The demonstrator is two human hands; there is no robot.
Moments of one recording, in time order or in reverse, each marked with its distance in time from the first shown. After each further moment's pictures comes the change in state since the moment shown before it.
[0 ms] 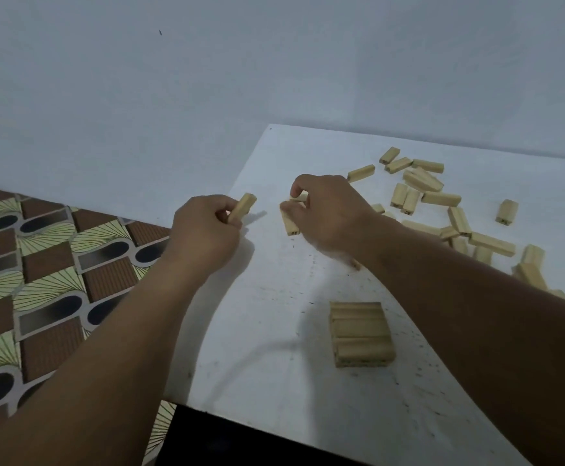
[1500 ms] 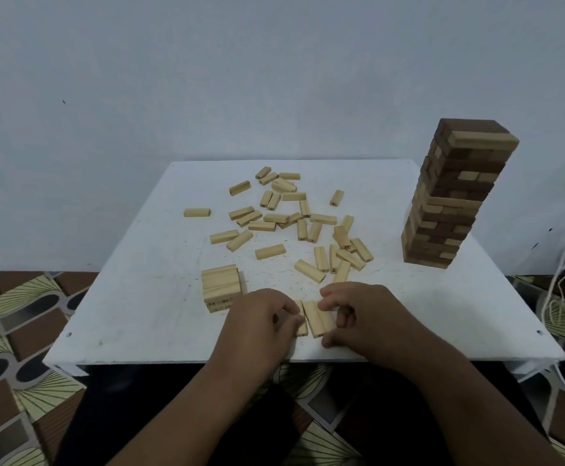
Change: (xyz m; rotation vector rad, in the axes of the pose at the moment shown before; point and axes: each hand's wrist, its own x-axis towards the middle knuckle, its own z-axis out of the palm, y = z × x) left_hand -0.224 0.110 0.079 0.035 -0.347 0.430; right_hand -0.290 0.084 -0.090 0.164 -0.061 0.266
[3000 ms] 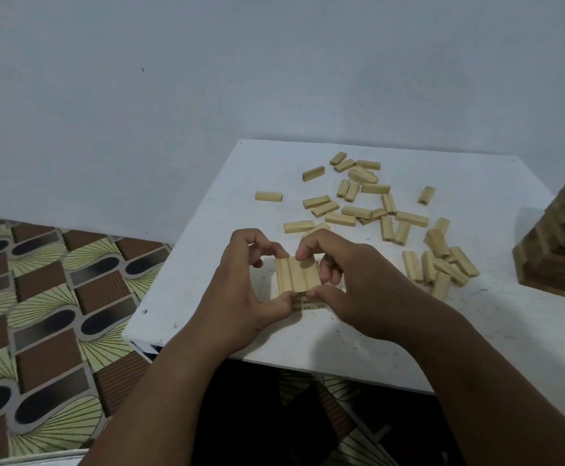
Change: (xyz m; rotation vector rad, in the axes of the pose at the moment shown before) left_hand 0.012 -0.095 -0.080 -0.220 0.100 0.011; right_hand 0.075 -0.095 0.039 0.087 -0.055 -0.396
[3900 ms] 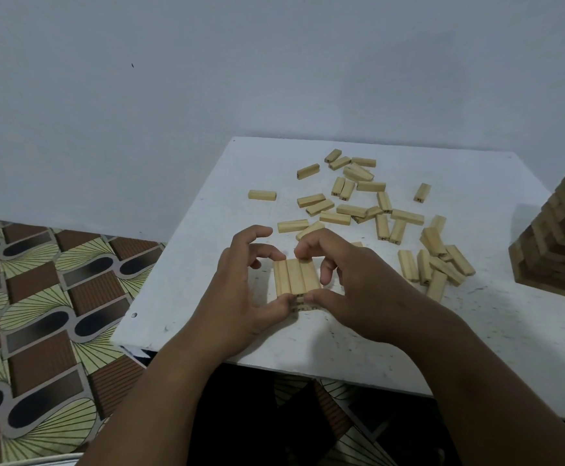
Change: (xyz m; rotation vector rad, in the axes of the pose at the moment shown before) left_hand 0.003 -0.006 0.006 0.022 -0.045 -0.038; right_hand -0.002 0.007 0.000 -0.039 -0.030 0.080
